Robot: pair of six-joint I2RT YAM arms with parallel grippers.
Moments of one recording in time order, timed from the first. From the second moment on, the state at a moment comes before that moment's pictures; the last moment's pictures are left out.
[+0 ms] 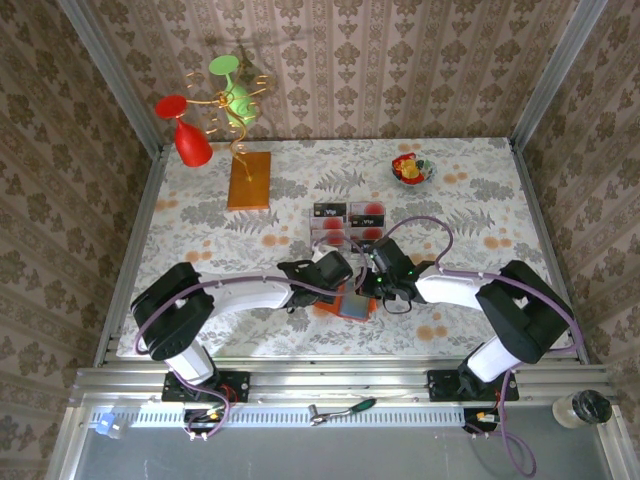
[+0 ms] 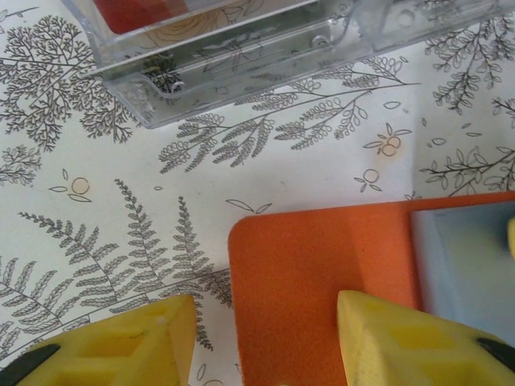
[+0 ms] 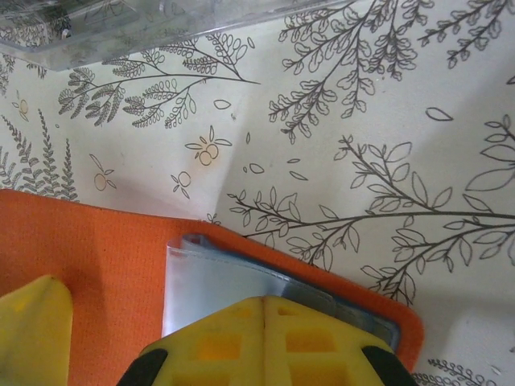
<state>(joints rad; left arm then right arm) -1.07 1.64 0.91 -0.39 -0.36 -0.61 0.64 1.55 0.65 -0.06 -0.19 0.81</state>
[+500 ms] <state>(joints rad) -1.07 1.61 0.78 -0.20 -0.32 -0.60 0.63 1.58 0.64 0.02 -0.22 0.84</state>
